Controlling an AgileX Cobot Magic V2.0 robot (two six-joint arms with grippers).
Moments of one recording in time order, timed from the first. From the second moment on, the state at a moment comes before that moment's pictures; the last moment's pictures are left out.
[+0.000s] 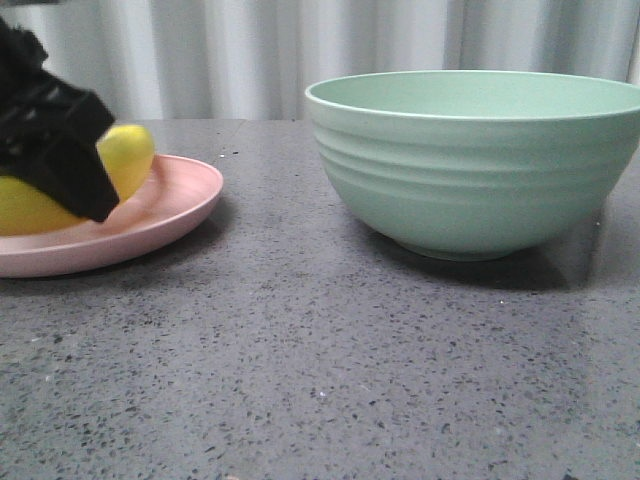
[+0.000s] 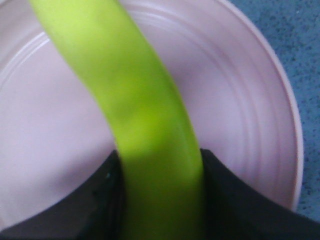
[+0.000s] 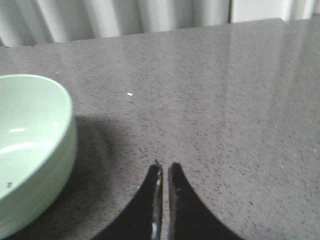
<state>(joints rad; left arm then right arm) -0.47 1.40 -0.97 -0.12 0.63 0.10 -0.11 0.42 -0.45 0.05 0.40 0.02</state>
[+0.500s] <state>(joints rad) -0.76 1.28 -1.17 -0.13 0.73 0.14 0.25 0.72 -0.78 0.21 0.63 0.02</state>
